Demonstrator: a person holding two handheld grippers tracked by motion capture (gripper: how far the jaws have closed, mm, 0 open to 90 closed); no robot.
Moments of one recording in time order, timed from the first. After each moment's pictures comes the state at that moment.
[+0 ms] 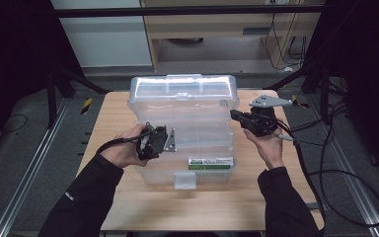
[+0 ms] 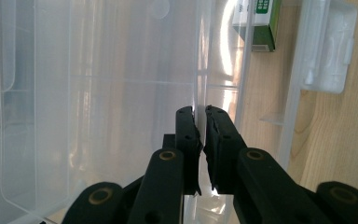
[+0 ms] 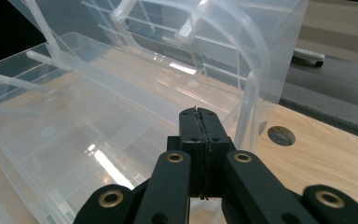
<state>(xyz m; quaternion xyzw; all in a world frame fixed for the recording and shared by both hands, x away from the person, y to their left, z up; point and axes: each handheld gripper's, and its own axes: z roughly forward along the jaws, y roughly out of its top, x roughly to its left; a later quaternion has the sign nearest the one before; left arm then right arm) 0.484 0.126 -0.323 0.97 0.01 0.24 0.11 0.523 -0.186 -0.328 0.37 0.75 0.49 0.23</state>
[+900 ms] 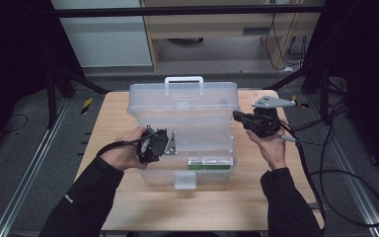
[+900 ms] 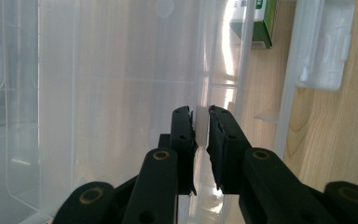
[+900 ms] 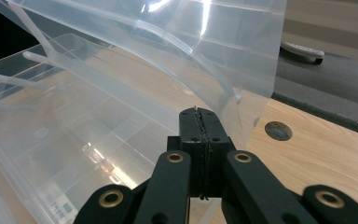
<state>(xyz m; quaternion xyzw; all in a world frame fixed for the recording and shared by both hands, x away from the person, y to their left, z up) 0.480 0.125 -0.328 0.97 0.01 0.24 0.11 0.521 -0.193 -0.330 0.38 0.75 0.49 0.23</state>
